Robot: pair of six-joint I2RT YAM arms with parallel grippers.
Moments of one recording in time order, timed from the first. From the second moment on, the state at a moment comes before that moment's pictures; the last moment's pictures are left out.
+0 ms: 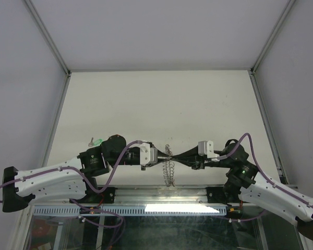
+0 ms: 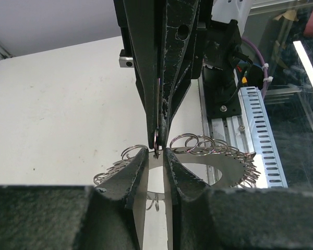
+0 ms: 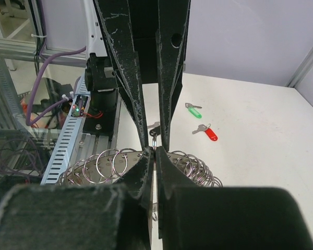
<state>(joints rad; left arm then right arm) -1.20 0.87 0.71 0.04 0.30 0.26 0.96 0.49 0.37 0.27 -0.59 -0.11</state>
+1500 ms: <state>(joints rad) -1.20 0.96 0.83 -0.19 0.26 0.34 0.96 0.60 0.54 -0.11 -0.54 -0.24</state>
